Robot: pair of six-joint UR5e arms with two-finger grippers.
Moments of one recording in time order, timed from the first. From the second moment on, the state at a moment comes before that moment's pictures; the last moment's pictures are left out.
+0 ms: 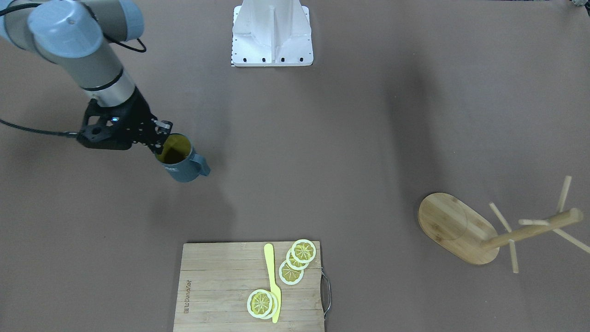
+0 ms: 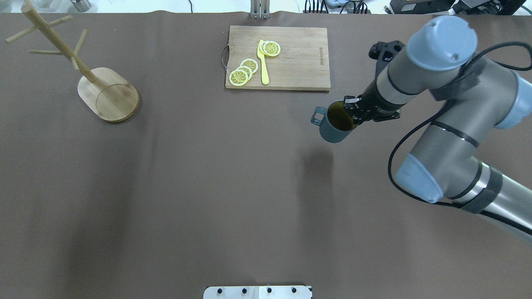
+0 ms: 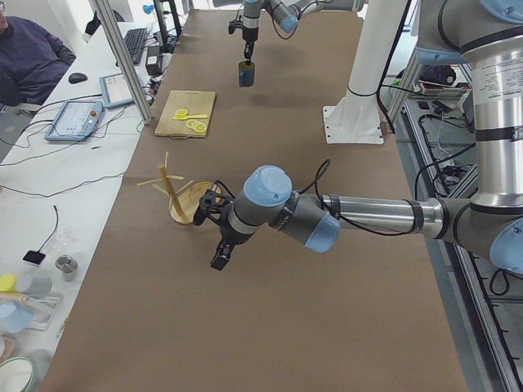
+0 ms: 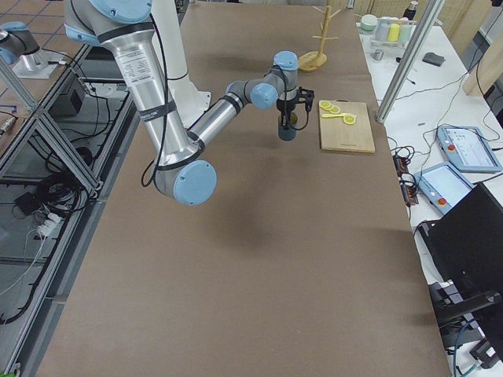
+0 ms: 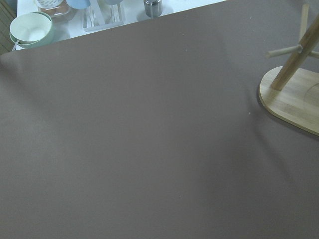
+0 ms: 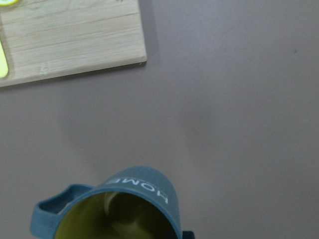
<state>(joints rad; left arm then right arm) -1.64 -1.38 -1.81 -2.06 -2.32 -0.10 0.75 -1.10 1.89 -1.60 2.00 1.24</state>
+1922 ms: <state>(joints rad) -1.64 -1.37 -1.81 -2.10 -2.33 -0.11 0.58 -0.74 1.70 -1.72 1.85 1.59</state>
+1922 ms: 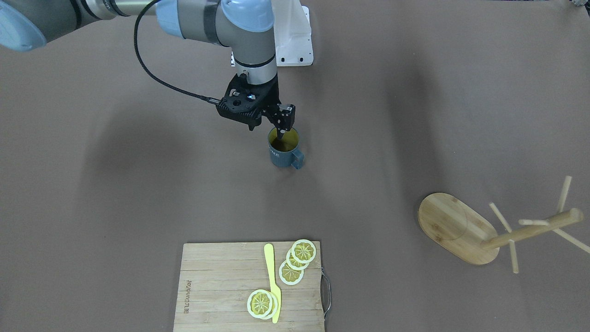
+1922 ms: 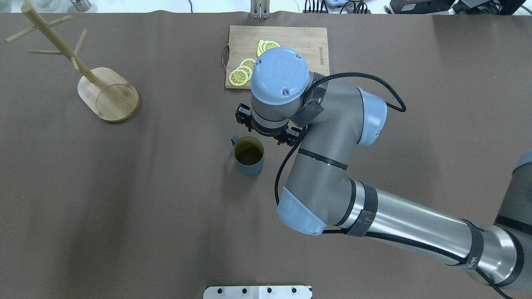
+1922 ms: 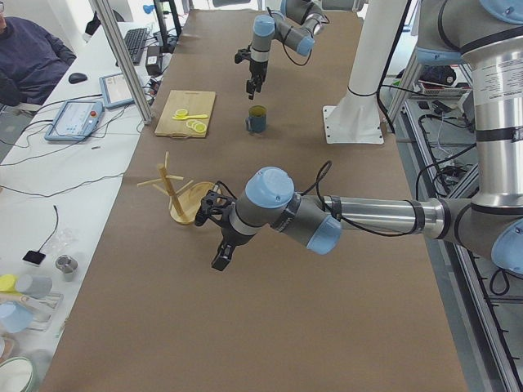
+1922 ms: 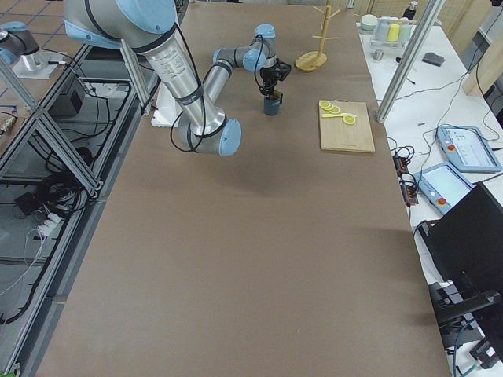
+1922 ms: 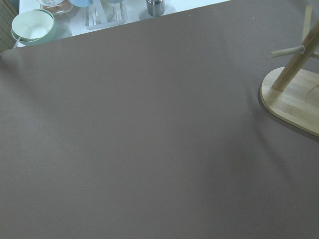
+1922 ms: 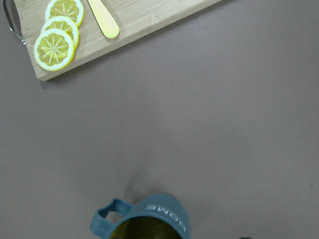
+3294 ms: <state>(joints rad) -1.32 -1.41 -1.87 -2.67 -2.47 -0.64 1.23 -1.24 1.76 -1.72 2.21 0.43</state>
